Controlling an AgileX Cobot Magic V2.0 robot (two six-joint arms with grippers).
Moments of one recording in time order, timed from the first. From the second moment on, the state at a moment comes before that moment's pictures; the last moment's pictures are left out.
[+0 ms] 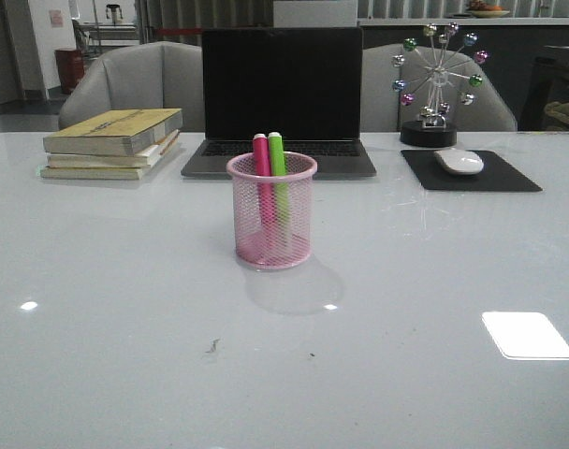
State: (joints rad) left arm 0.00 0.50 -0.67 -0.03 0.41 0.07; right arm -0.03 0.27 -0.24 0.15 0.26 -0.06
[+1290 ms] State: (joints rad) left arm 0.00 0.50 -0.67 -0.03 0.41 0.07; right arm -0.03 -0.01 0.03 0.08 0.16 0.00
